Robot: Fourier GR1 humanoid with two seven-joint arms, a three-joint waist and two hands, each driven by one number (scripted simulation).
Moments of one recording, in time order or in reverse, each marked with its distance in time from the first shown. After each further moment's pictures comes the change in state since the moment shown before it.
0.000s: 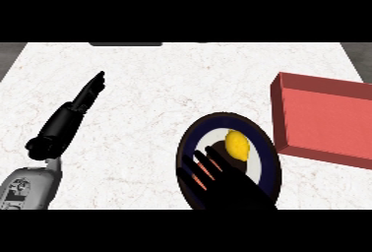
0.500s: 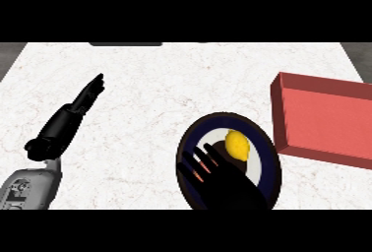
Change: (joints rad) left arm 0.010 -0.023 0.037 0.023 -0.022 -0.042 -0.030; right arm 0.033 0.042 -0.009 0.117 0.109 -0.059 -0.084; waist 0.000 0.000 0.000
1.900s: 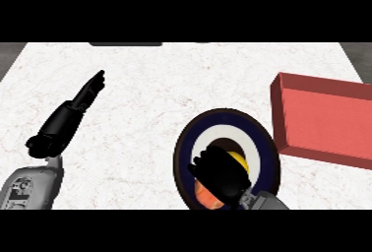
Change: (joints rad) left arm -0.019 -0.054 0.049 -0.025 -0.060 -0.043 0.032; right arm -0.026 0.079 -0.083 0.337 0.189 -0.248 -0.322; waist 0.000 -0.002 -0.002
